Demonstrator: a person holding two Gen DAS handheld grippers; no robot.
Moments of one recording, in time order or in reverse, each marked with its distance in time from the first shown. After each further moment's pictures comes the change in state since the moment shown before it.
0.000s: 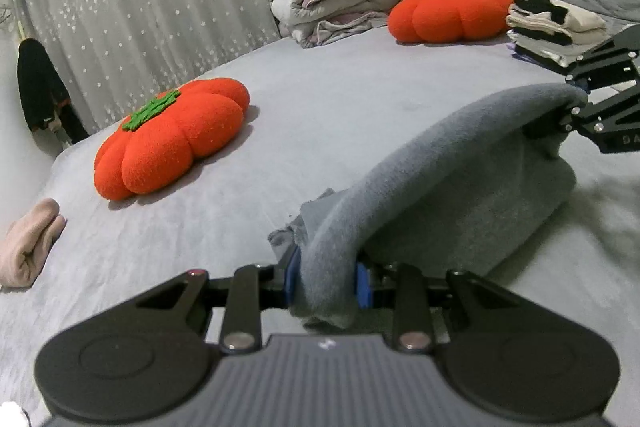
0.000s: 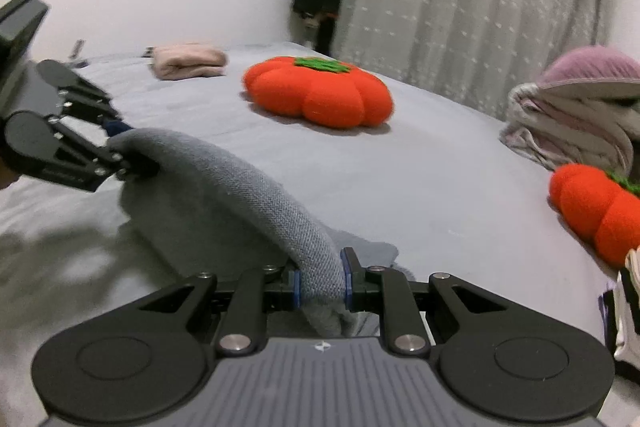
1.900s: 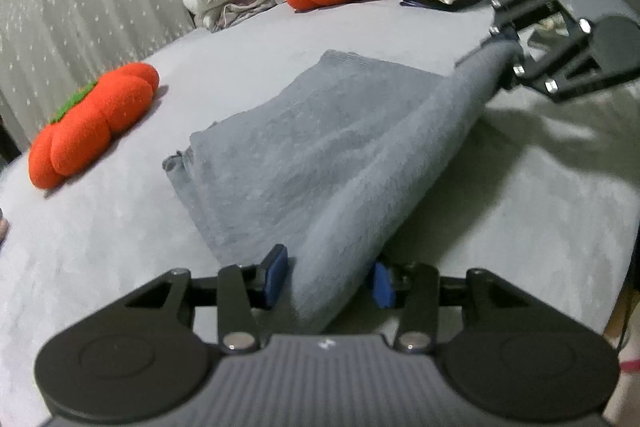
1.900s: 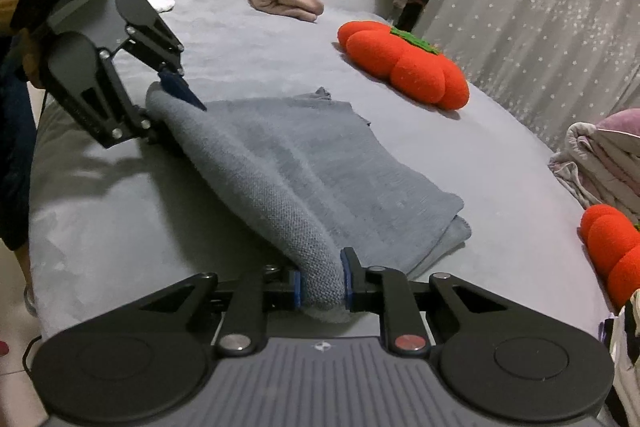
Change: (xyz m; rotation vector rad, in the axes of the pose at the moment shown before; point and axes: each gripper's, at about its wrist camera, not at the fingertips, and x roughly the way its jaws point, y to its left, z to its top) left arm -0.043 -0.060 -0.081 0.167 0.037 -0.197; right arm -0.046 0.045 -0.060 -0.318 0.072 0.117
